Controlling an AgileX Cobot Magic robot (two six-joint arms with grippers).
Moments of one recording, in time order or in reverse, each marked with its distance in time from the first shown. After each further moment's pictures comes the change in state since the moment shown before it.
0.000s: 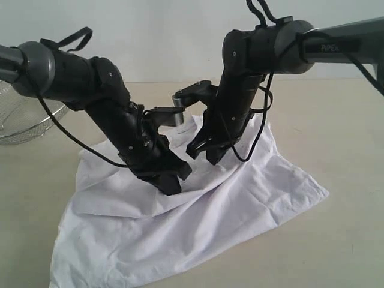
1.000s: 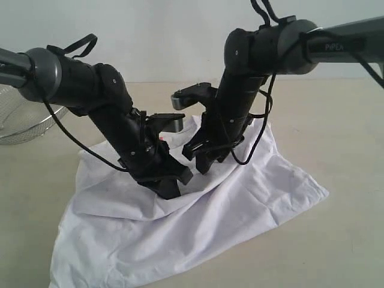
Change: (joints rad) left arm -0.007 0.046 -0.004 -0.002 0.000 -0.031; right arm 0.000 -0.012 0.037 0.059 0.001 0.007
